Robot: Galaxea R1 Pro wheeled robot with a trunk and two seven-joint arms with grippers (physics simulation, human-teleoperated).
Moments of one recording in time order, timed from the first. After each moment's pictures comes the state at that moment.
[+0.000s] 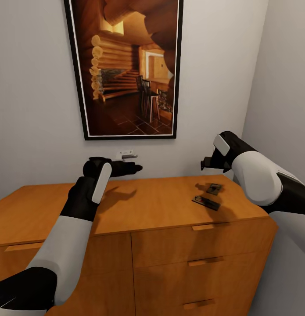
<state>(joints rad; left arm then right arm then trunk) -1.00 -0.13 -0.11 -1.22 0.26 1.04 0.04 -1.59 -0.01 -0.40 -0.18 0.13 1.04 -0.35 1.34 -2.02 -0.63</state>
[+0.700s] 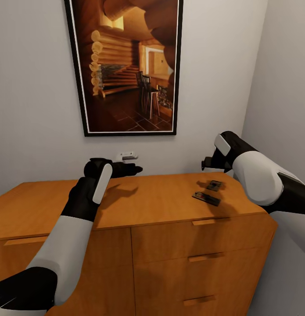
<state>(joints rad) -1.00 -0.13 -0.11 -1.20 0.26 1.04 0.04 -1.59 -0.02 -0.40 -0.18 0.13 1.04 -0.35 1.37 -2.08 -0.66</state>
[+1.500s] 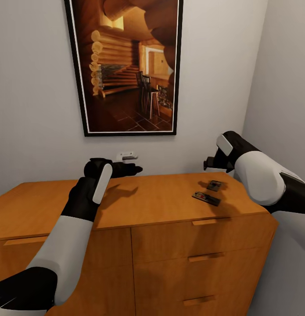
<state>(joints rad) -1.00 -0.13 -0.11 -1.20 0.26 1.04 0.04 -1.59 -0.03 -0.39 -0.18 0.13 1.04 -0.35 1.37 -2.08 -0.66</state>
